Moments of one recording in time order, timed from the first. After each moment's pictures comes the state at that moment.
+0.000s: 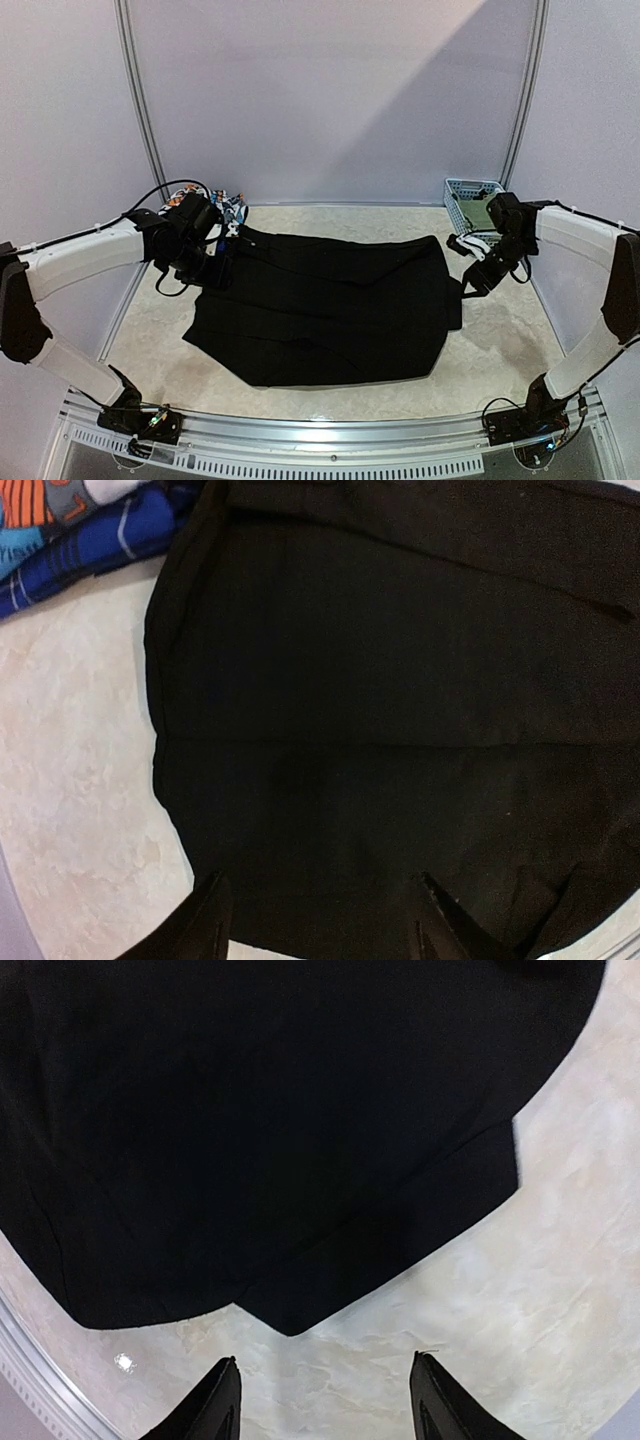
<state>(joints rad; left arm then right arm) -0.56 1.41 1.07 -0.75 -0.14 -0.33 0.17 1.53 1.12 -0.92 -0.28 -0.49</state>
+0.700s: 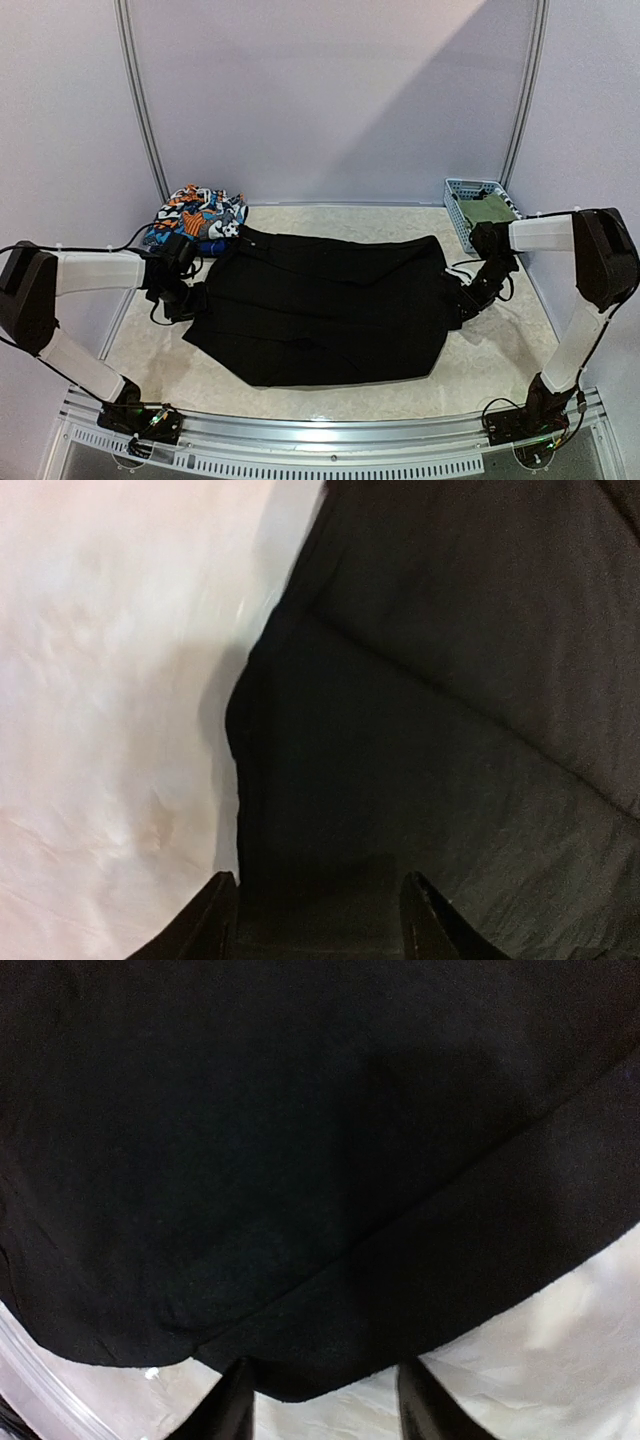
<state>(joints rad) -0.33 1.46 0.74 -0.49 -0.05 -0.58 0.18 1.77 1.06 -0.87 -0.27 -0.42</state>
